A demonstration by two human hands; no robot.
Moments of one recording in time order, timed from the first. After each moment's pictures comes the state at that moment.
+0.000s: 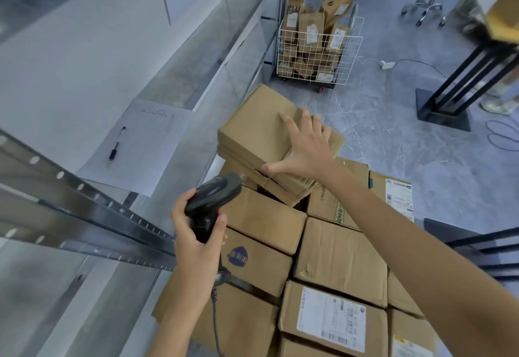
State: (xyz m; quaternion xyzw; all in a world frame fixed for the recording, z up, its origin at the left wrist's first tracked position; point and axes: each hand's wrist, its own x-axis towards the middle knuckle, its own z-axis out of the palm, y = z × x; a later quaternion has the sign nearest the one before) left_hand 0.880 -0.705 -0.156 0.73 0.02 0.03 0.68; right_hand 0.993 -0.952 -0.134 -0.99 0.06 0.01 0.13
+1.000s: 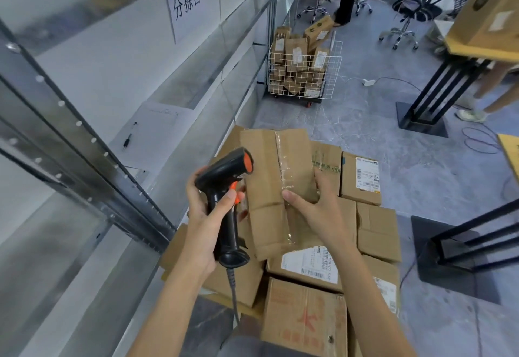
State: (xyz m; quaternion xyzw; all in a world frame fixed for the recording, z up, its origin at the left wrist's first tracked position) left_hand 0.785 -0.700 -0.113 0.59 -0.01 -0.12 0.80; right_hand 0.746 -0.902 -0.118 -0.77 0.21 -0.08 0.60
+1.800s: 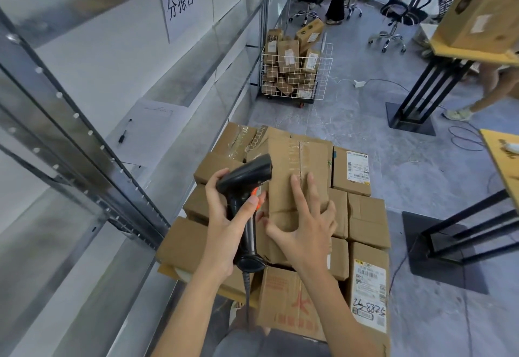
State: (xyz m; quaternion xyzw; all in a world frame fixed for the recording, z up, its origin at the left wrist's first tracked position) left_hand 0.743 -0.720 -0.115 0.62 -0.08 -0.12 0.77; right_hand 0.694 -0.853 -0.146 -0.91 0.24 -0.14 0.30
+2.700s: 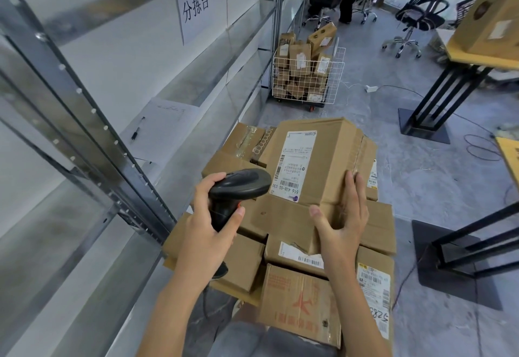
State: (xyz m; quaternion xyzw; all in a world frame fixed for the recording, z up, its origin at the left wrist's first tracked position) left_hand 0.732 -0.680 -0.109 0.80 -0.13 0.01 0.59; right_hand 0.678 -0.889 -0.141 -0.76 0.23 -0.33 0.51
